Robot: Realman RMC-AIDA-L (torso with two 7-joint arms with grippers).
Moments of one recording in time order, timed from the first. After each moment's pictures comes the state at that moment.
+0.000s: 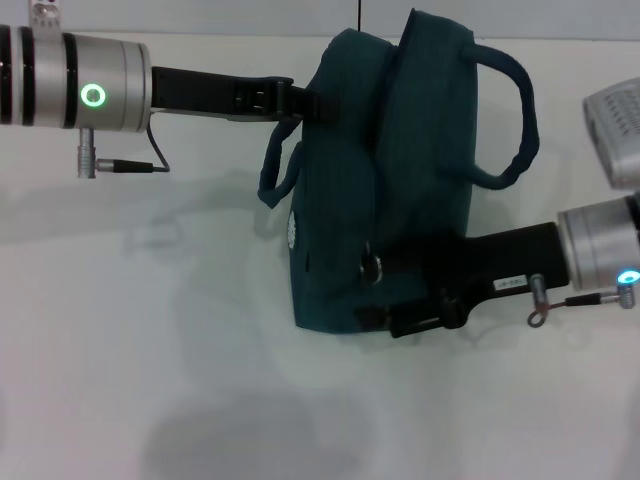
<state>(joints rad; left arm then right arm) -0.71 -2.05 0.92 0.82 1.94 1.46 -2.30 0.73 2.03 -1.23 -0.43 -1.69 -1.47 1.40</state>
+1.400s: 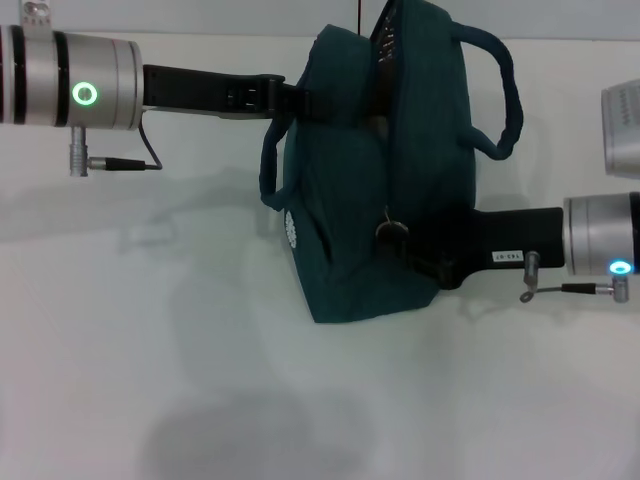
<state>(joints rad) -0.70 -2.04 0.92 0.82 1.94 1.46 -2.30 0.68 2.03 -1.31 -0.43 -1.52 -1.30 1.39</state>
